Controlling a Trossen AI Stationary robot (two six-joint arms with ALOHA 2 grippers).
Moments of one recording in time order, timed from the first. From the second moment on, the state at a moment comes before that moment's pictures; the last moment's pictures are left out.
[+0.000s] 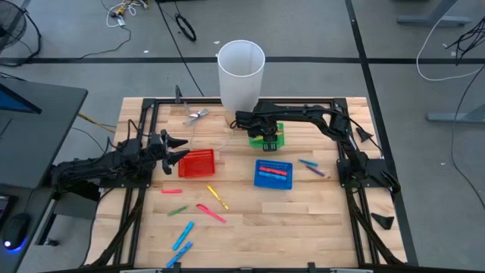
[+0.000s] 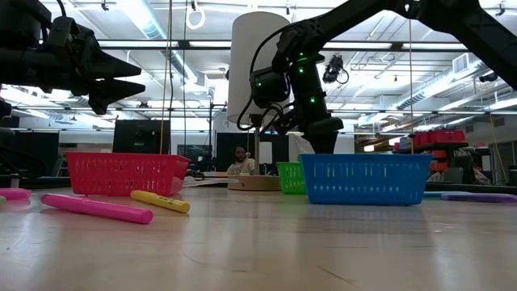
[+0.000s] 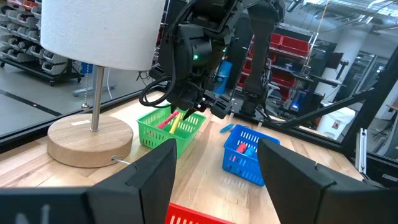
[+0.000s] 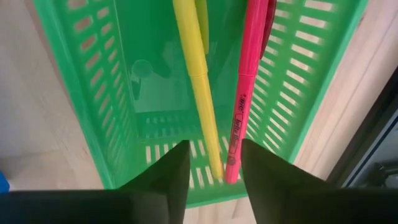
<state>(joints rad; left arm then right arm) 0.19 0.03 0.01 0.05 -0.08 -0.28 -0.31 2.18 1.78 -1.35 0.28 -0.27</state>
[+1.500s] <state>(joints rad) 0.19 0.03 0.01 0.05 -0.08 -0.28 -0.29 2.03 1.78 -1.31 0.27 -0.12</state>
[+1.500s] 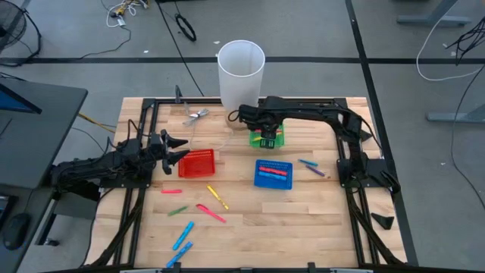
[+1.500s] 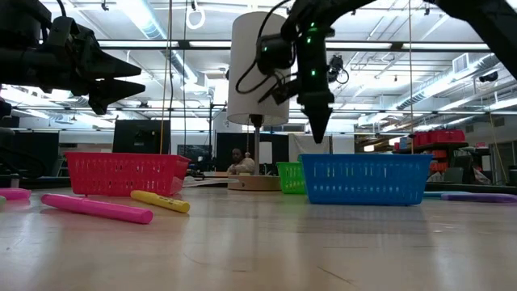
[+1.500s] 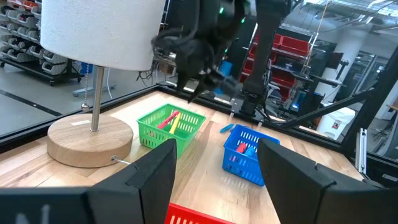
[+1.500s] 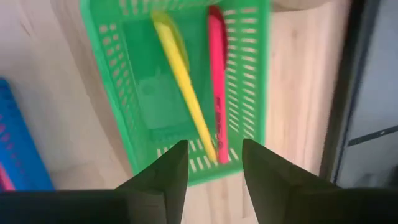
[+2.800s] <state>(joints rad) 0.19 0.03 0.01 0.05 -0.09 -0.28 -0.13 1.29 1.06 -1.27 0.04 0.35</state>
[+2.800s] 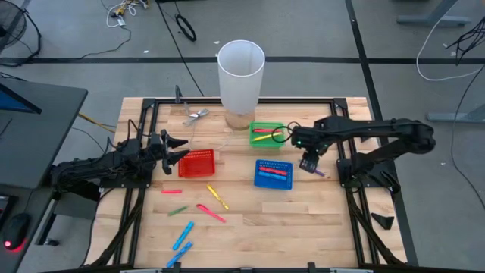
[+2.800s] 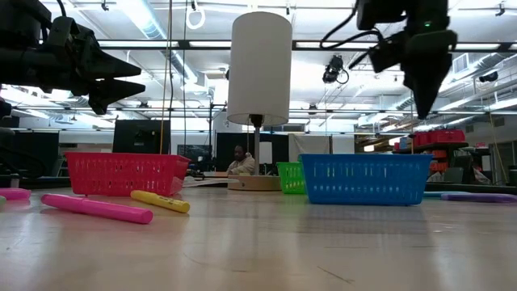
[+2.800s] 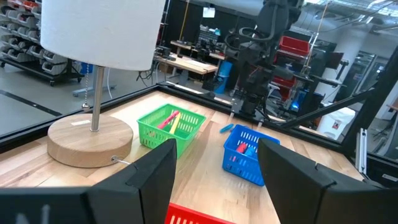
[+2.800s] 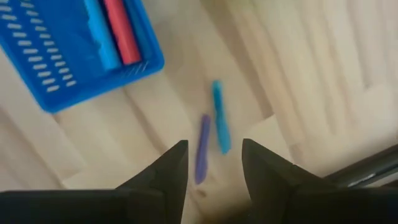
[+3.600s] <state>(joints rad) 0.19 0.03 0.01 0.05 -0.09 -0.28 -0.13 1.26 0.89 -1.24 -0.02 0.39</state>
